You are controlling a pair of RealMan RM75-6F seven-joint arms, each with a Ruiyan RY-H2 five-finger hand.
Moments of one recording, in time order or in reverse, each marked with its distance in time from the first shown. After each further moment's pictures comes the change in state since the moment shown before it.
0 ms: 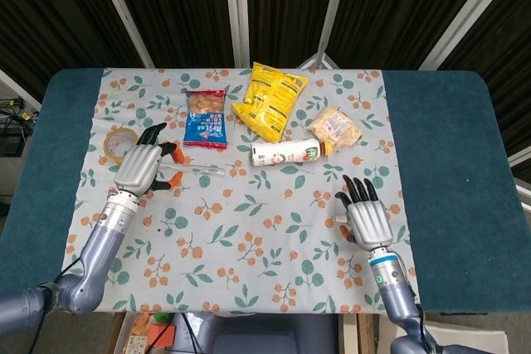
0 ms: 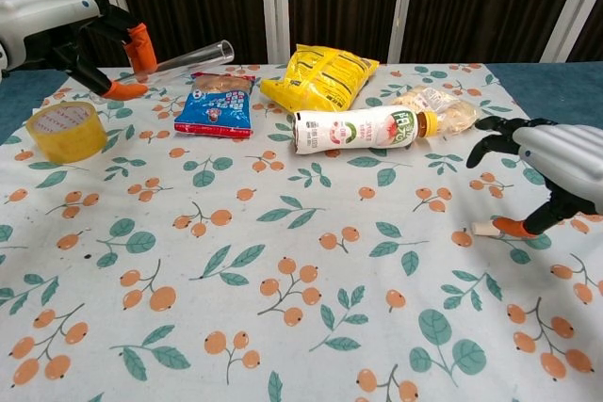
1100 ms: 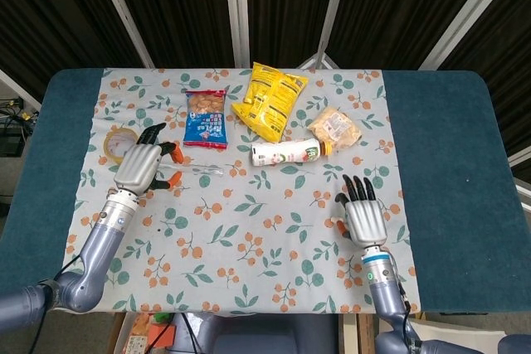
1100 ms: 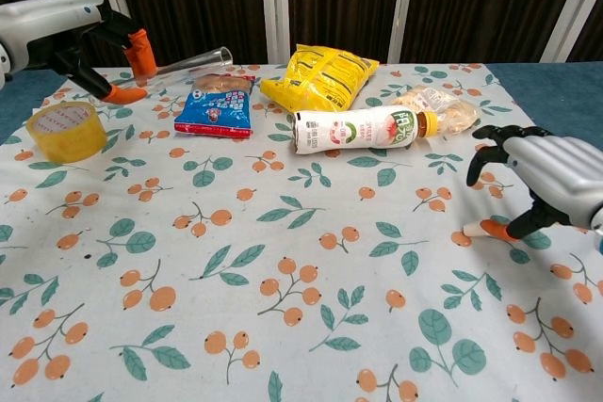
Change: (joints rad) left arm -0.012 -0.006 0.010 0.030 -0.003 -0.012 -0.015; right arm 0.010 -0.129 -0.016 0.163 -0.014 0.084 0.046
